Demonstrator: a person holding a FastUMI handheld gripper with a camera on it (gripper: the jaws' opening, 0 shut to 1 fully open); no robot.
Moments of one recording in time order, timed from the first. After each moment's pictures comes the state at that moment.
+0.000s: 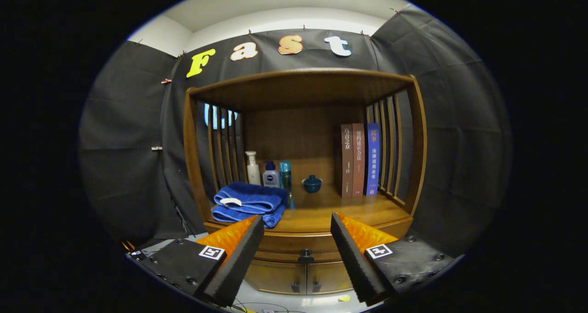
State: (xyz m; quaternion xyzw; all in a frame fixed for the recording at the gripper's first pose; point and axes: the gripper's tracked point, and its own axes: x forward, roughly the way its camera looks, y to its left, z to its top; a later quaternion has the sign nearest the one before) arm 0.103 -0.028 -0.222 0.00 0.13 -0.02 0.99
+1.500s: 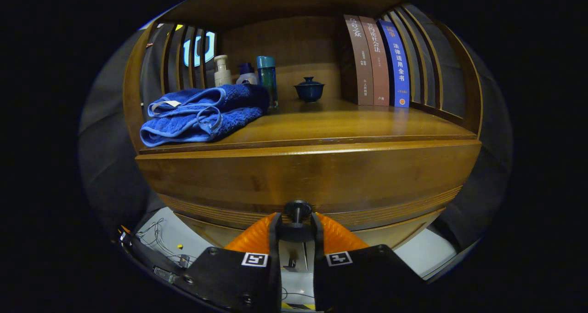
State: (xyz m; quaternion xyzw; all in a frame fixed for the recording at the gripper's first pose) arm 0.160 -0.054 -0.445 0.00 0.31 -0.03 0.95
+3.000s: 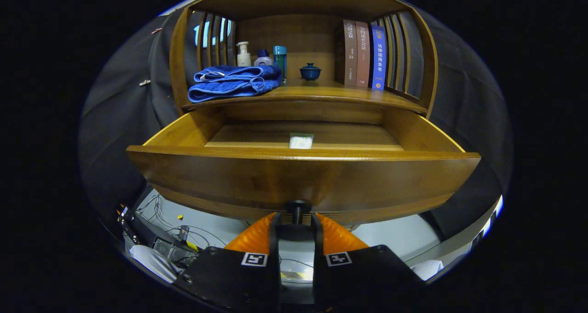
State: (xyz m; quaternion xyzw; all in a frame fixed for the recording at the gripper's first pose) arm -0.003 -0.034 -0.417 -0.02 0.38 -0.04 0.92
